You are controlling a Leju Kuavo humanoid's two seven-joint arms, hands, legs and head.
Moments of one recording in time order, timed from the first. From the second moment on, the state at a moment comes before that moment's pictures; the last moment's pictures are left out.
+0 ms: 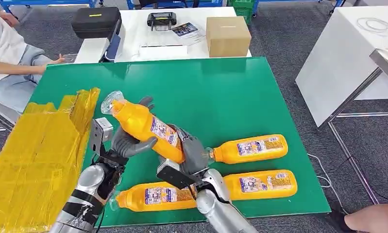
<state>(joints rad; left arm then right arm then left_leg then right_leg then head) -0.32 -0.09 -0.29 -1.27 0.12 -0.26 -0.33 -0.31 0.27 0.51 -0.93 0.69 -0.39 -0.35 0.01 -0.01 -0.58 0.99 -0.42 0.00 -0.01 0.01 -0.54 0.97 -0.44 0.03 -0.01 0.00</state>
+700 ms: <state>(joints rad) -0.32 -0.10 -0.27 -1.25 0.16 -0.21 -0.34 -0.34 0.28 0.52 -0.88 0.68 -0.41 -0.34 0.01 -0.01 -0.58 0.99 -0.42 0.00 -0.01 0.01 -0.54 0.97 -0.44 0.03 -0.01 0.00</state>
